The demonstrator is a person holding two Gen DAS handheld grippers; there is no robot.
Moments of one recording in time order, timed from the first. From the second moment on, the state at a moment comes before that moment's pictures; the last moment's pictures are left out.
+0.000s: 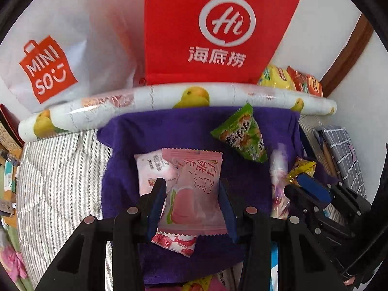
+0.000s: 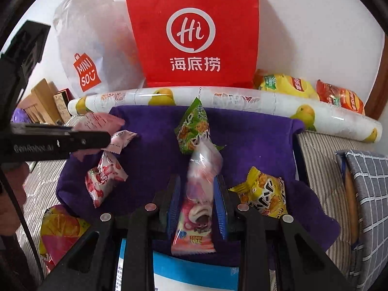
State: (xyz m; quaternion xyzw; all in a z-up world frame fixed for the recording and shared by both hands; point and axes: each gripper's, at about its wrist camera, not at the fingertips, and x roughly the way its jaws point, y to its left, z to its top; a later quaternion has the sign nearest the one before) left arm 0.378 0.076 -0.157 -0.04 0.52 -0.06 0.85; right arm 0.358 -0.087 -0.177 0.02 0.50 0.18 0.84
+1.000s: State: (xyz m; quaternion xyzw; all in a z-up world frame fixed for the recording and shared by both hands) left arm 0.385 0.065 -0.173 -0.08 0.54 -0.10 0.83; right arm 0.348 -0.095 -0.172 0.03 0.48 0.18 0.86
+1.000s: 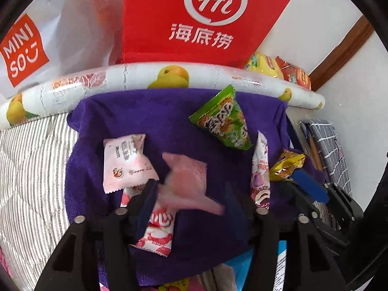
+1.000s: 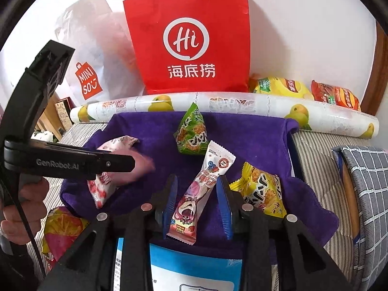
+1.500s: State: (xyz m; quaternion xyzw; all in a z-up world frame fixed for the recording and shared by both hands) left arm 0.373 0.069 -0.152 -0.08 0.53 -0.09 0.84; right arm 0.337 -0.093 -0.146 0.06 0.44 0.20 0.87
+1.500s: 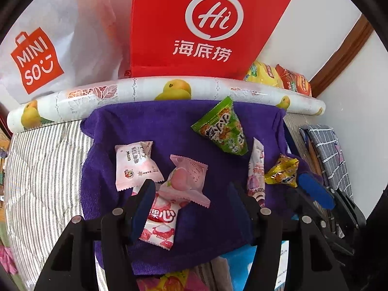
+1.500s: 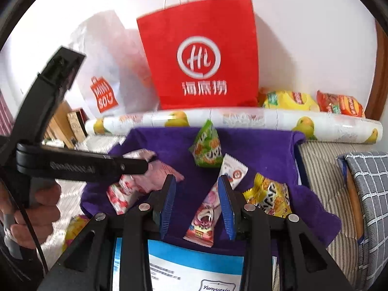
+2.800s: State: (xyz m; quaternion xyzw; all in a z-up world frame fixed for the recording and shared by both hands) left arm 0.223 0.145 -0.128 -0.11 0.49 -0.04 0.86; right arm 0.167 -0.038 -0.147 0.10 0.51 0.21 0.83
